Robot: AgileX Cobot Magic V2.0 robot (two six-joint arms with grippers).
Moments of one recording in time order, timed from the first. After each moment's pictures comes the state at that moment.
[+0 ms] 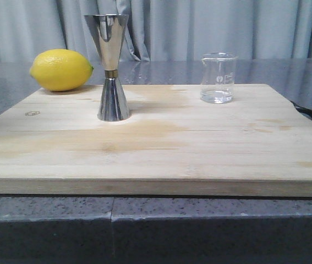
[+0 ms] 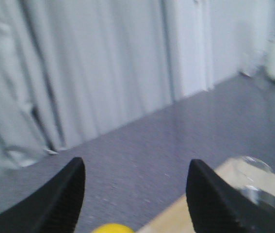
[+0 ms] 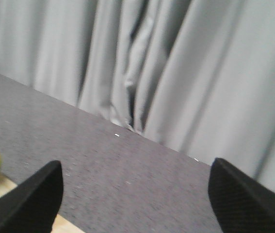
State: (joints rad) left arm 0.08 1.17 -0.68 1.07 -0.92 -0.88; right arm 0.21 1.06 -0.76 -0.80 -0.30 0.48
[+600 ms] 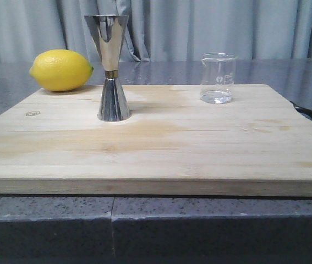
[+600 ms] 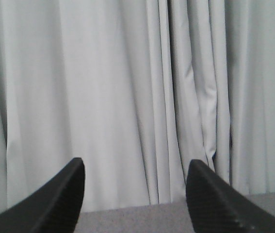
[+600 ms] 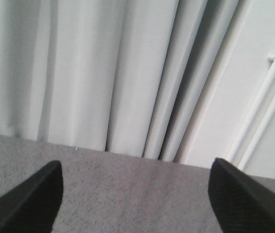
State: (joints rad) left arm 0.14 0.76 -0.73 0.92 -0.33 -0.89; right arm 0.14 0.90 -1.01 -0.81 0.29 0.48
